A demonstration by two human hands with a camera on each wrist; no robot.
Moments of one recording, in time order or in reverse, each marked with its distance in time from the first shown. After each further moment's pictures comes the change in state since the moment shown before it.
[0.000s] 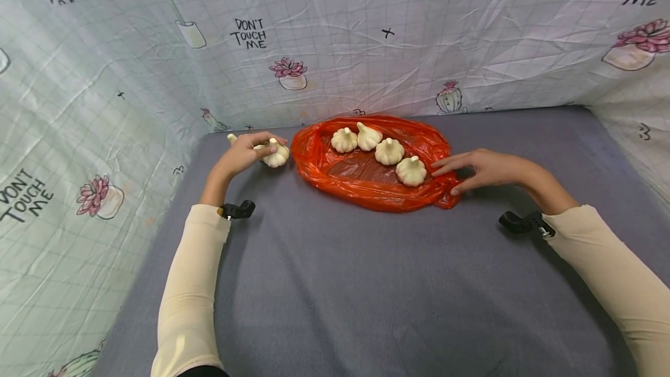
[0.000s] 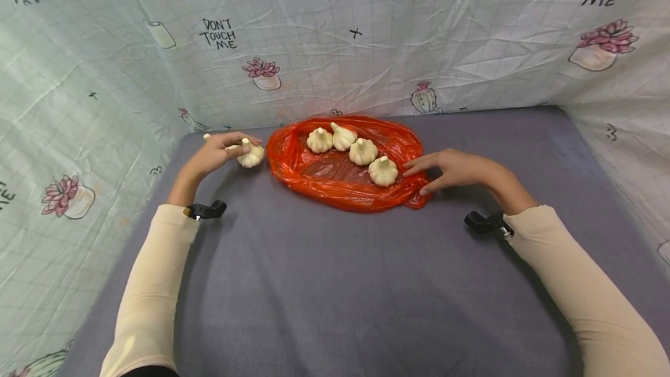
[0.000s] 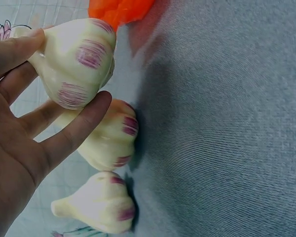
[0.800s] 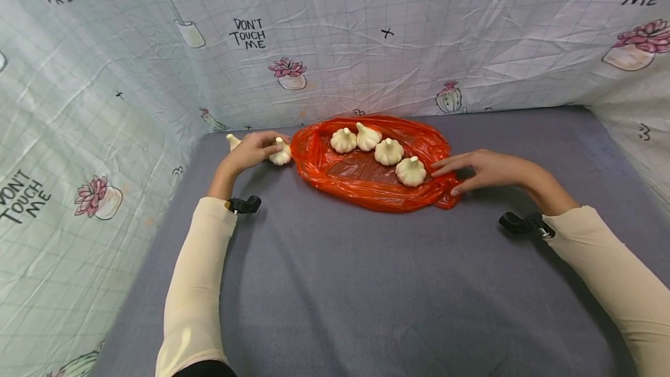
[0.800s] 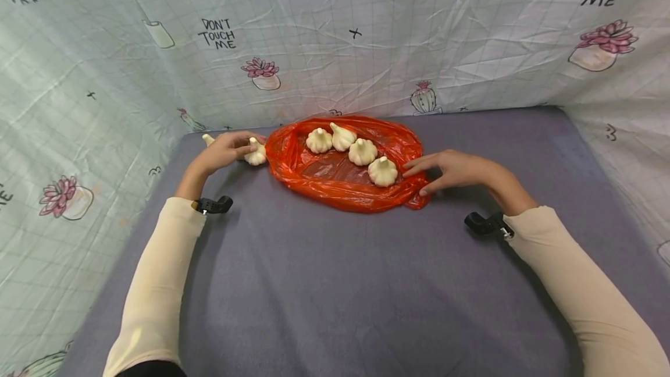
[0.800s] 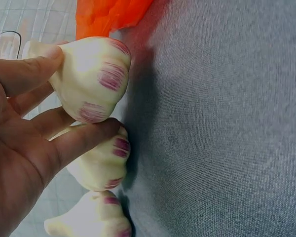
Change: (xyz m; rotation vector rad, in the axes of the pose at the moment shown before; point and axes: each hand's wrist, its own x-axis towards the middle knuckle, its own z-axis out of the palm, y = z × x) left_hand 0.021 -0.004 0.006 0.104 -0.050 -0.007; right_hand -0.002 -0.004 -0.001 0.017 -0.007 0.007
